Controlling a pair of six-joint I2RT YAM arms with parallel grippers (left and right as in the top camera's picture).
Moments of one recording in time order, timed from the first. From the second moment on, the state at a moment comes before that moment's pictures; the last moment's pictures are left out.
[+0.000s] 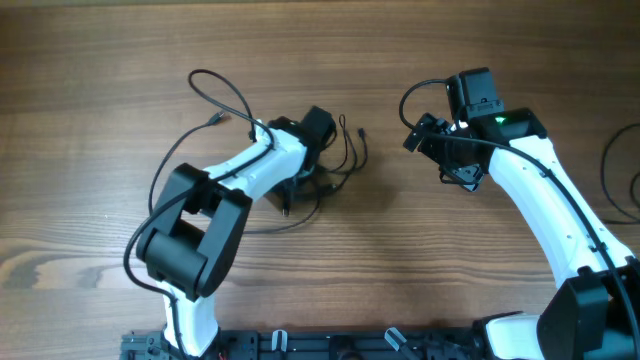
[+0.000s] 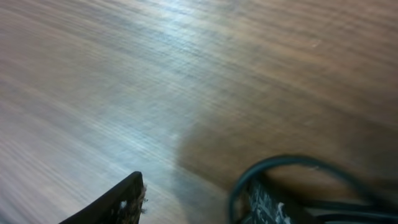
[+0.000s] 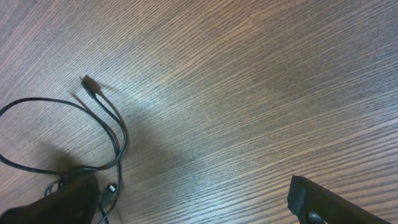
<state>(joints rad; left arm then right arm) -0.53 2.00 1.27 -0.89 -0.42 -0.87 0.20 1.56 1.18 -0.90 -0.07 0.79</state>
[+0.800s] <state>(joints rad) -0.51 1.99 1.26 -0.94 -0.32 -0.83 0.20 1.56 1.18 -0.91 -0.07 0.79</state>
